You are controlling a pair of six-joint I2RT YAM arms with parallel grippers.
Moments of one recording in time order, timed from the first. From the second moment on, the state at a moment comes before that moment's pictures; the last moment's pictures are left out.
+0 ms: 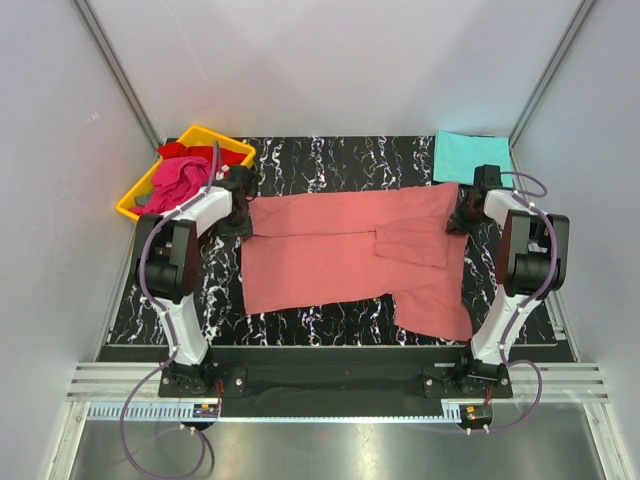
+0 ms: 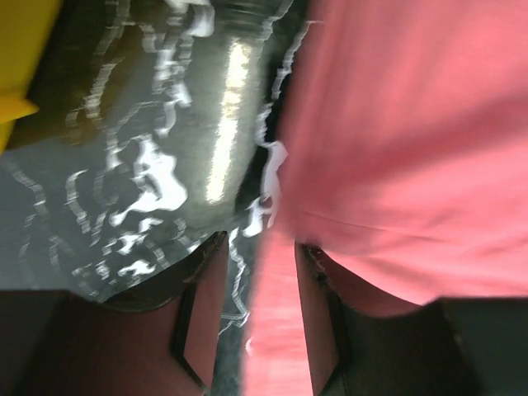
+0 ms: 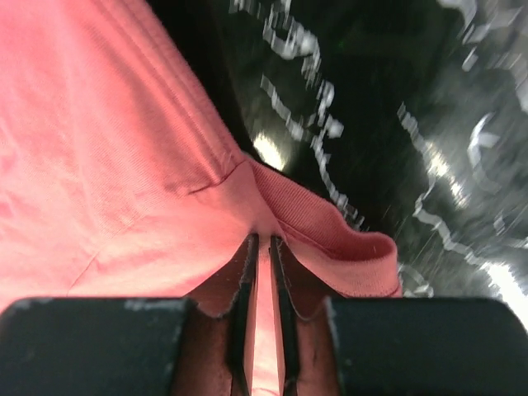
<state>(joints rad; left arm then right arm) -0.20 1.91 1.33 -0.72 -0.27 -0.40 -0.15 1.94 1.27 -0.47 -0.07 0.57</state>
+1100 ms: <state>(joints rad) -0.19 2.08 1.56 -0.67 -0.02 -0.29 -0.17 1.98 1.35 -0.48 -0.05 0.48</state>
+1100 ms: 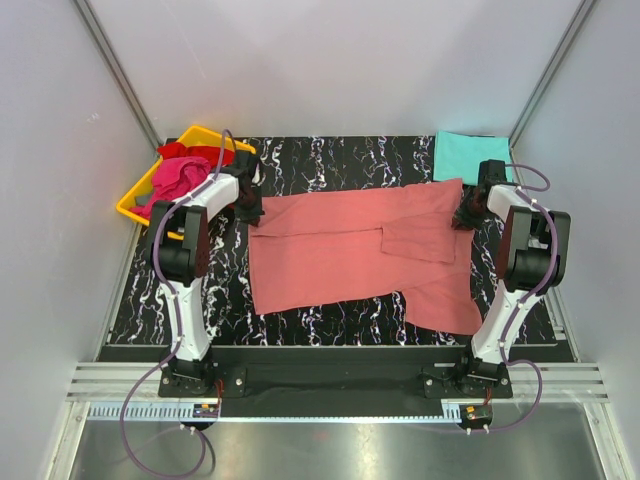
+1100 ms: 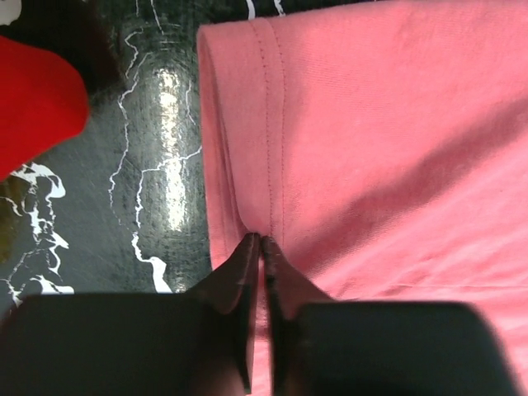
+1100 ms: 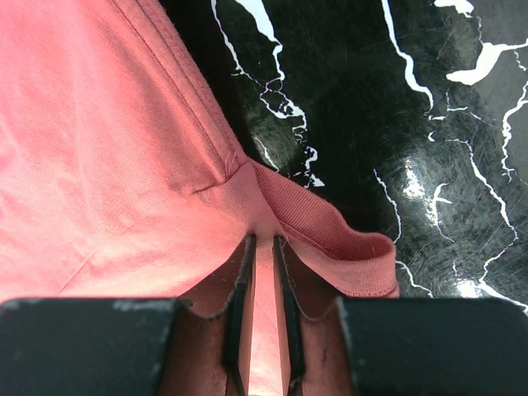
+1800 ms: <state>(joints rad) -0.19 1.96 1.47 -0.70 -0.10 -0.32 -0.19 1.98 1.35 -0.48 -0.05 0.48</state>
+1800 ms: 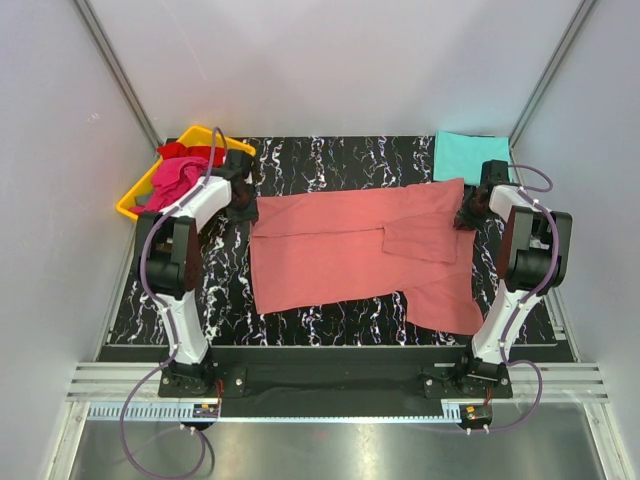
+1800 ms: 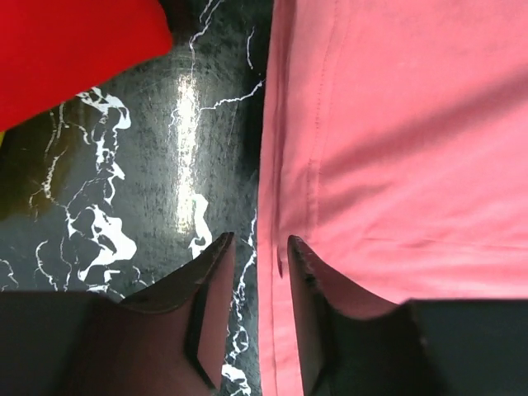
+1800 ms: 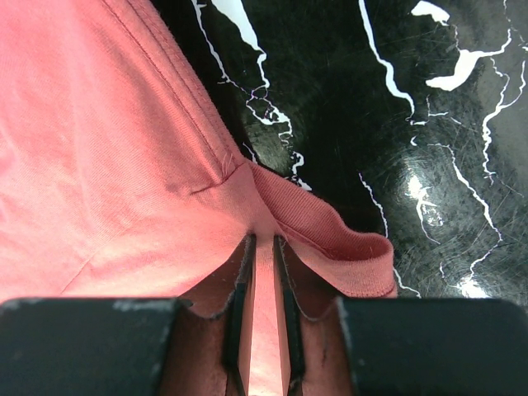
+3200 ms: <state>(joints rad) -0.25 1.81 1.47 -0.73 -0.01 -0.35 -0.19 1.79 1.40 -0.70 0.01 0.63</state>
